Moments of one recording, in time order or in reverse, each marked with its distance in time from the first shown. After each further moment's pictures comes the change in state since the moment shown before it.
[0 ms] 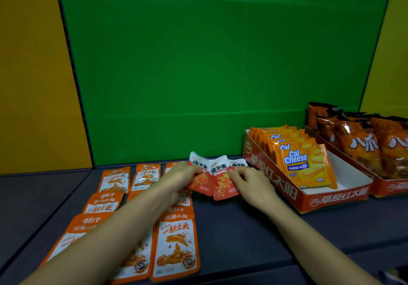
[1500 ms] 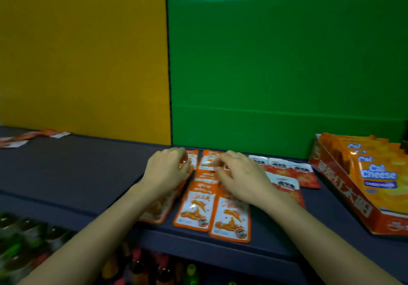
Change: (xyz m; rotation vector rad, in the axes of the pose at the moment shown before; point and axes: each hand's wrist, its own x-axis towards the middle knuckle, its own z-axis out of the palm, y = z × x) left_hand -0.096 -0.033 -0.106 1.230 0.699 0.354; right_hand -0.029 -0.114 0.024 -0.158 -0.104 -0.691
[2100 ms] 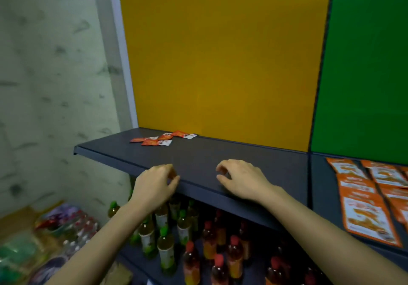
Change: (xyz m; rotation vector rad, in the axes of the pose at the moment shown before) left_hand -0.149 -0.359 -0.120 0.155 0.010 -0.316; right_hand 0.131 -0.322 0.134 0.156 -0.245 -0.182
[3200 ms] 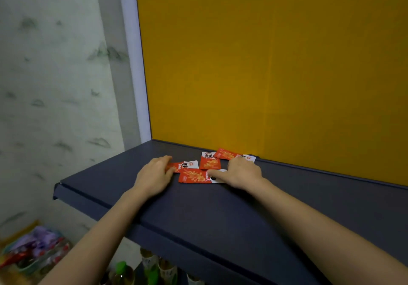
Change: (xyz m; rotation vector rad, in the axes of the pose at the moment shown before) left_hand 0.264 -0.296 0.116 -0.119 -0.234 -0.065; right_hand 0.367 -0.076 0.146 0.031 -0.102 0.442
